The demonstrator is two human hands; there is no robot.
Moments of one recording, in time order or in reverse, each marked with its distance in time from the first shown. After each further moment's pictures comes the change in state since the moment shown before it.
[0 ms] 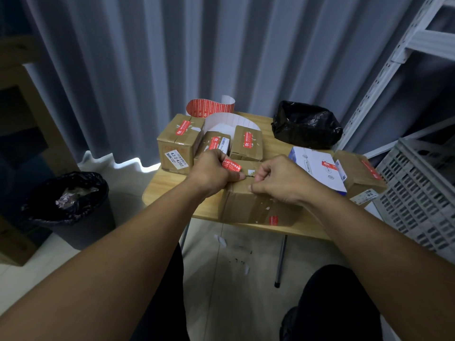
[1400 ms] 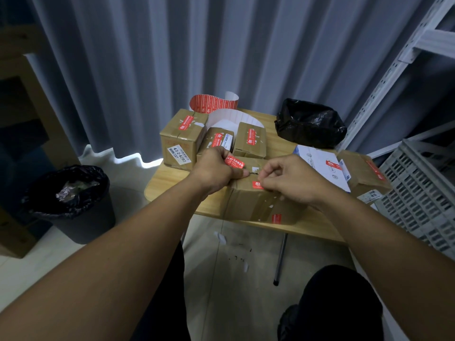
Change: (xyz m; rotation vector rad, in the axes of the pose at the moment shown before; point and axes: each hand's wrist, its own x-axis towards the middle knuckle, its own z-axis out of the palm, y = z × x) left_hand -0.003 0.000 -0.002 -0.075 -0.030 0.003; right_hand -0.002 0.012 -0.004 0.121 -0.032 -0.081
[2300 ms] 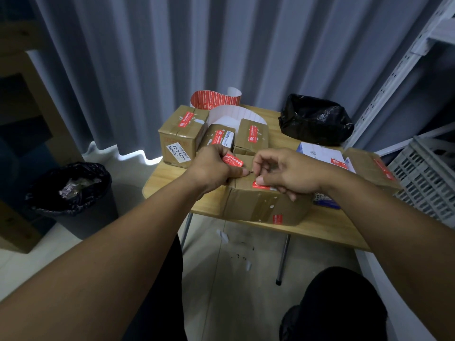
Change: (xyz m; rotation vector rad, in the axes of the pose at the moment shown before) left_hand 0.002 0.000 -0.001 0.043 -0.012 0.003; right_hand 0.024 0.003 -0.019 -0.020 -0.365 -0.156
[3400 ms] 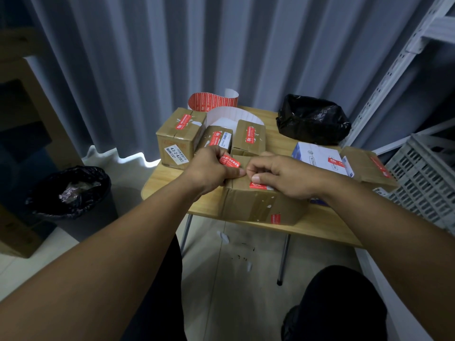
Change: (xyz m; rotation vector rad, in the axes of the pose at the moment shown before) left_hand 0.001 -0.002 0.001 0.016 0.000 0.015; right_hand -0.002 0.004 0.006 -0.274 0.040 -0.111
